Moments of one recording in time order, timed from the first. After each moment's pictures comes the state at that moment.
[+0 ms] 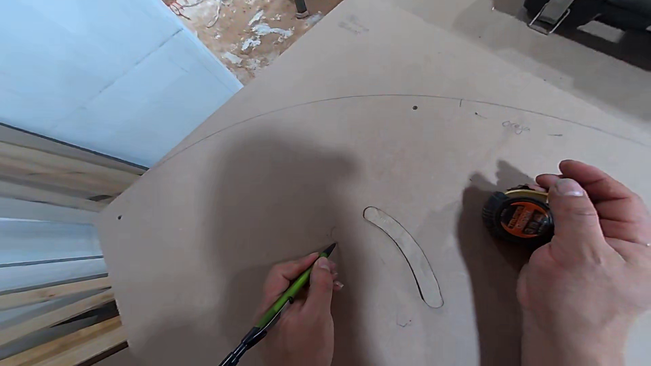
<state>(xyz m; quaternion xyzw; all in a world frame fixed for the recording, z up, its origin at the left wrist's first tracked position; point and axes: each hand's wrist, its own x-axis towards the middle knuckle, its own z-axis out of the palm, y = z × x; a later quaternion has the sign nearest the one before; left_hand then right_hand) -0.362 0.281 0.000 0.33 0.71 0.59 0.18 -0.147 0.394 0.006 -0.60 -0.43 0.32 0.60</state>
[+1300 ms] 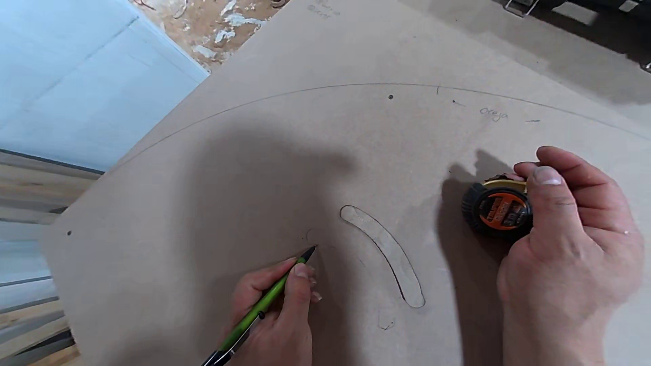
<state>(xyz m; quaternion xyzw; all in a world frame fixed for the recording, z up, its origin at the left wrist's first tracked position) -0.364 0.281 -0.002 0.38 0.70 0.58 0.19 -0.149 0.393 0.010 -0.61 -0.43 0.31 0.59</state>
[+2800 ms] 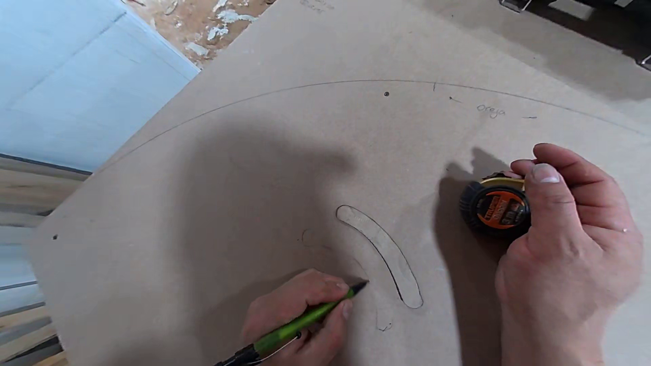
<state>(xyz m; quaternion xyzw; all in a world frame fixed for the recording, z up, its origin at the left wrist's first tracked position) -0.393 0.276 -0.013 0.61 0.53 0.47 0.36 -0.149 0.393 0.010 -0.61 -0.44 0.31 0.59</state>
